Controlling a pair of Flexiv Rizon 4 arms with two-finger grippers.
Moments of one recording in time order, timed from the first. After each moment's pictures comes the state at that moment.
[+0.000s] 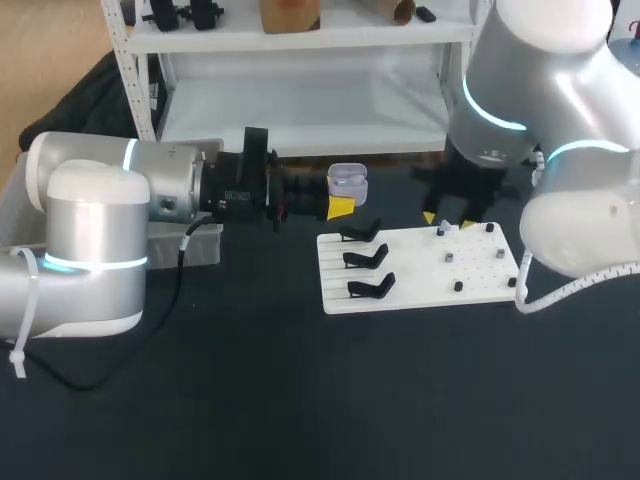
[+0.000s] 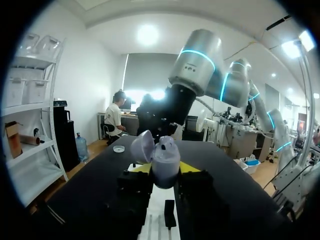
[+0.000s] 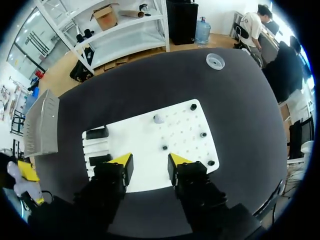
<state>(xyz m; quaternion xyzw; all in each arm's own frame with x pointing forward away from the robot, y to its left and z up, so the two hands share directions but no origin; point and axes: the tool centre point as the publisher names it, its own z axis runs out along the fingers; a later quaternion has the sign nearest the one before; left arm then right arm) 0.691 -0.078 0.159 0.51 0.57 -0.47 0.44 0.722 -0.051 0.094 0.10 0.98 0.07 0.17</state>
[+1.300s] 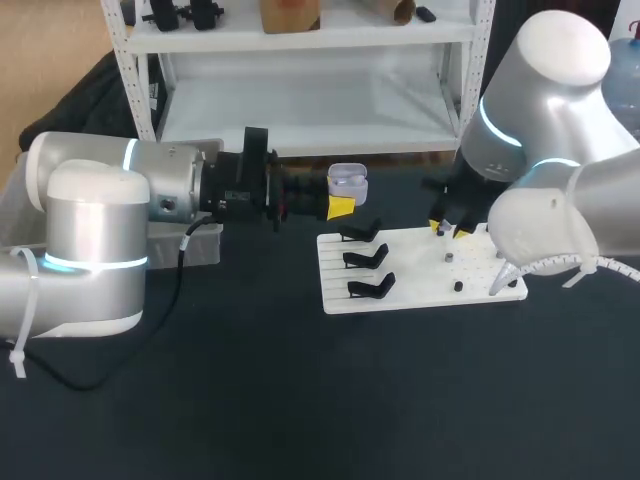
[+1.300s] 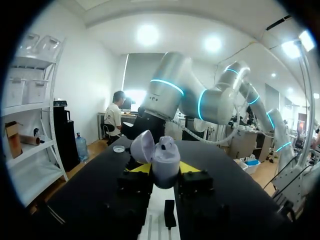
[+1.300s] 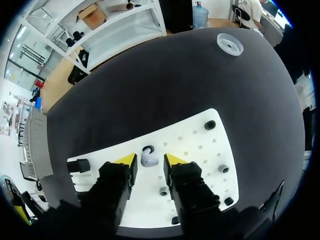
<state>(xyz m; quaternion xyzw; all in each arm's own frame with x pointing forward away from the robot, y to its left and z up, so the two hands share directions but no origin) 0.691 -0.078 0.159 0.51 0.57 -0.47 0.44 0.780 -0.064 0.025 0.15 0.97 0.11 0.13</state>
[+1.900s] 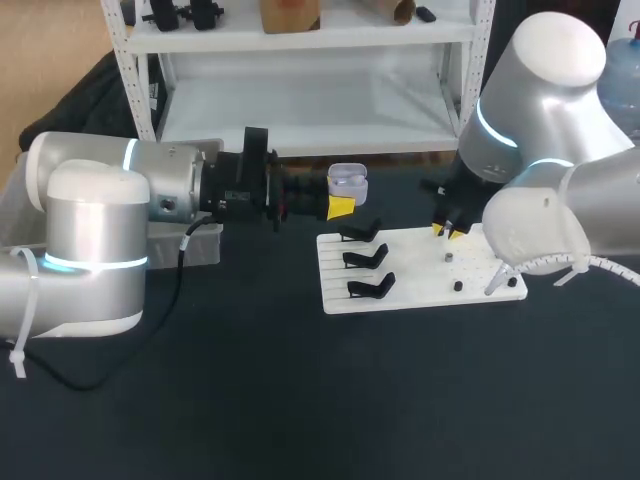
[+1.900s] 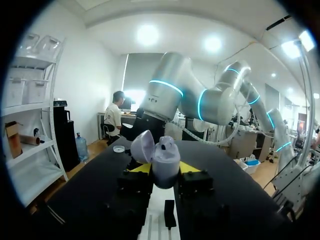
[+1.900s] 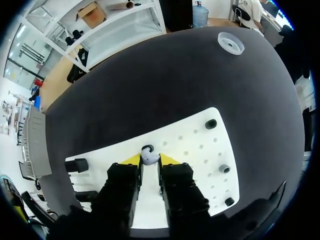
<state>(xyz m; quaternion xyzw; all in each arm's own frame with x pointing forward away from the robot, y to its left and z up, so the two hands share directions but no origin) 0.691 -0.078 0.159 0.51 0.57 -0.47 0.44 0.780 -0.062 0.022 0.14 0.98 0.11 0.13</state>
